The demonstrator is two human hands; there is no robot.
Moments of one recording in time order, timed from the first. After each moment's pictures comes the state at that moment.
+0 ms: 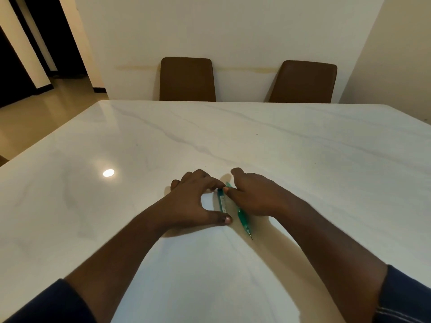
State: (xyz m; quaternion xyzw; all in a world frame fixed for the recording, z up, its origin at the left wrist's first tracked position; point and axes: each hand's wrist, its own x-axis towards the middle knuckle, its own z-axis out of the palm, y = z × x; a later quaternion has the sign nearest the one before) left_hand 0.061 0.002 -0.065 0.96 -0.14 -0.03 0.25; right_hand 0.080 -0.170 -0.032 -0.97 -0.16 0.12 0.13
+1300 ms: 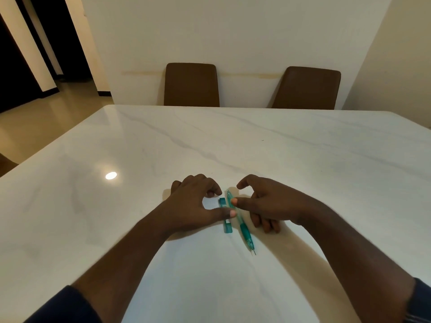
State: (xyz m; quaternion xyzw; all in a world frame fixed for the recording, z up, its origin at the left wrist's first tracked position) left_hand 0.067 0.011 -0.064 0.96 -0.12 0.01 0.23; right_hand 0.084 -0.189 -0.026 -0.91 -0.14 0.24 0.32
